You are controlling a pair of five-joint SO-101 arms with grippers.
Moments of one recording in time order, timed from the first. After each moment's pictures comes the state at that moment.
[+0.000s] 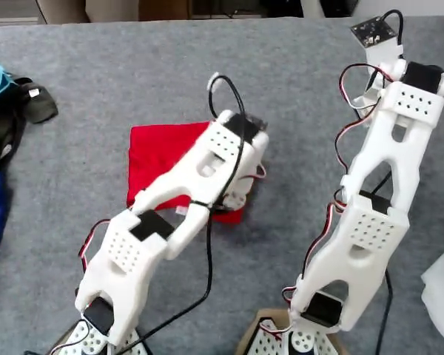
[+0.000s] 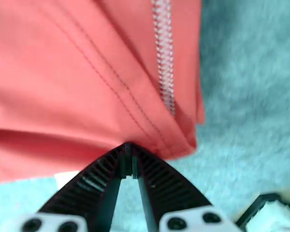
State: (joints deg) left arm 35.3 33.8 -24.1 100.2 6.3; right arm 19.4 39.2 -51.1 87.9 32.2
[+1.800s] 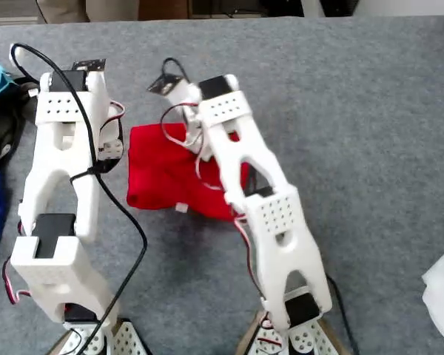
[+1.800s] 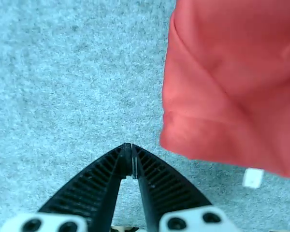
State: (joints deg) left arm -5.0 14.0 -15.7 100.0 -2.8; right arm -23.6 58.5 -56.7 93.6 21.2
